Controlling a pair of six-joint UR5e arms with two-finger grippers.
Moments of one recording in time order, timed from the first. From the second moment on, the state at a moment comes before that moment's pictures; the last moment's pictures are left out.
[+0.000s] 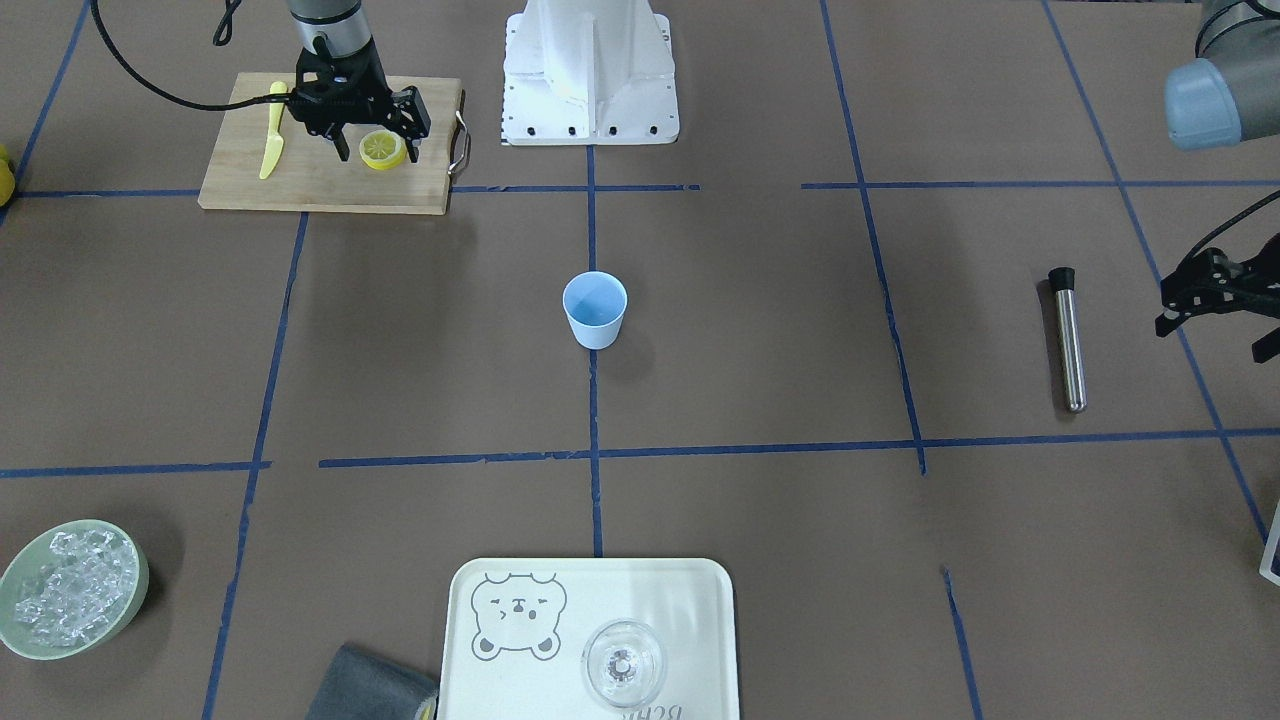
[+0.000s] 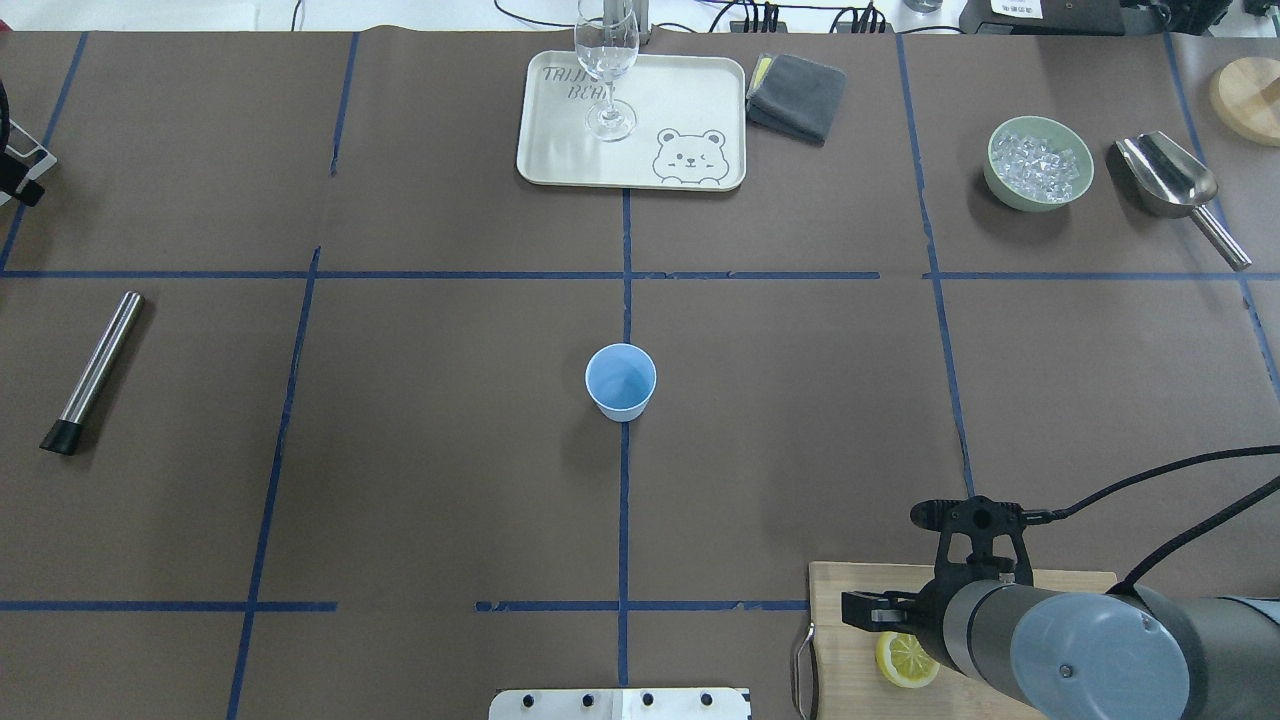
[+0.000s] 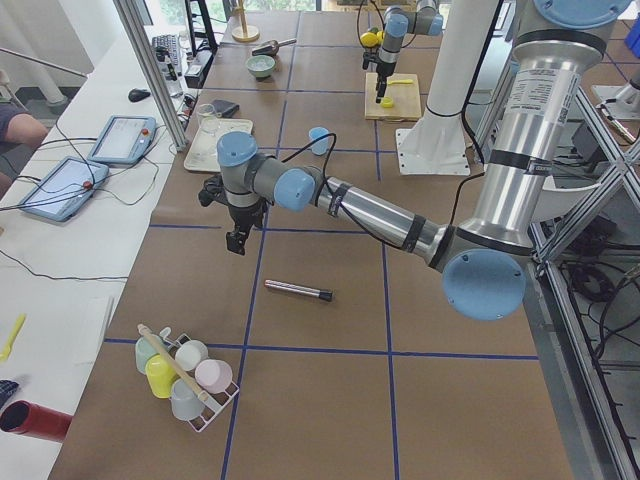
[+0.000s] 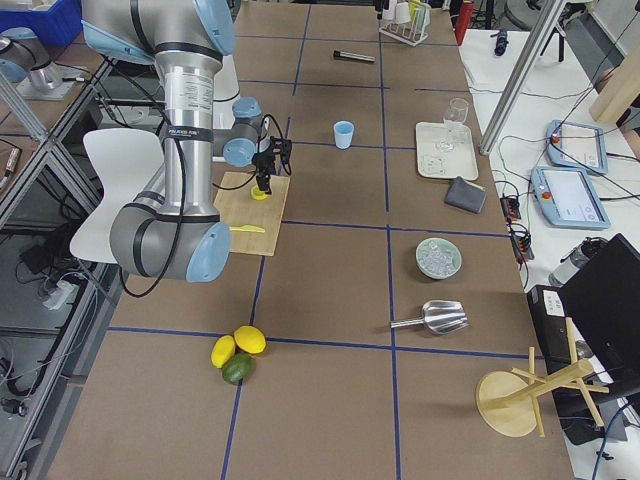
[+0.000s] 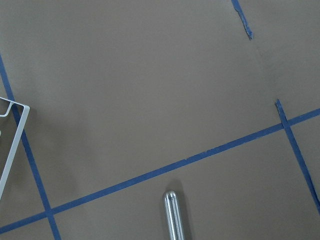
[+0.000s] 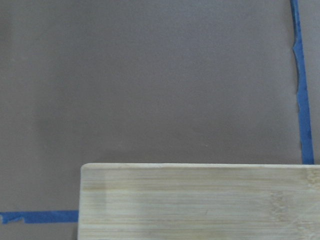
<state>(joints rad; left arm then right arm) -1.30 -1.79 -1.74 -1.58 -2.29 -0.10 0.09 -1.63 2.22 -1.39 1.51 1.56</state>
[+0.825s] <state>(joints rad) -1.30 -1.79 -1.73 -1.58 -2.29 -0.10 0.07 -1.62 2.19 -1.38 1.51 1.56</state>
